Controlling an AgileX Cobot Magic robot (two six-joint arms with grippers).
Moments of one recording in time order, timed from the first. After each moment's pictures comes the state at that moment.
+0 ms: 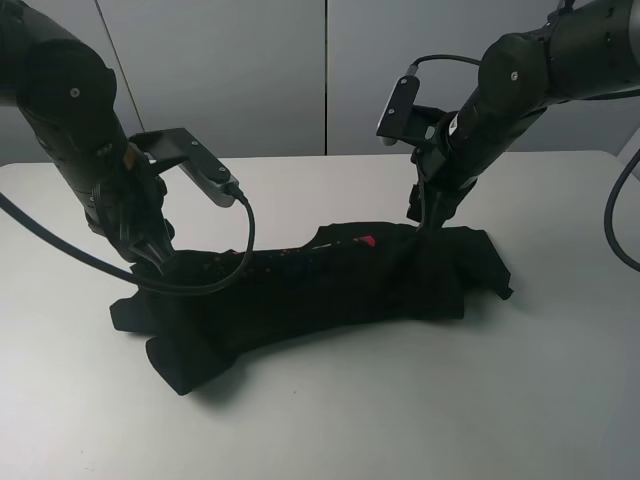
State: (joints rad) left arm -0.56 1.71 -1.06 0.27 0.84 0.06; right arm 0.40 1.83 -1.10 -0.07 0.49 -0.71
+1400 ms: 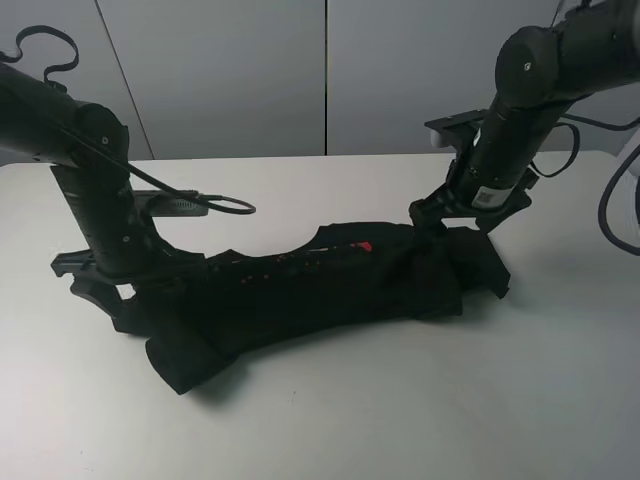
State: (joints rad) left arm -0.41 1.93 -1.04 -0.03 0.83 -0.38; right arm 0.32 1.87 -1.14 0.01 0.81 -0.10
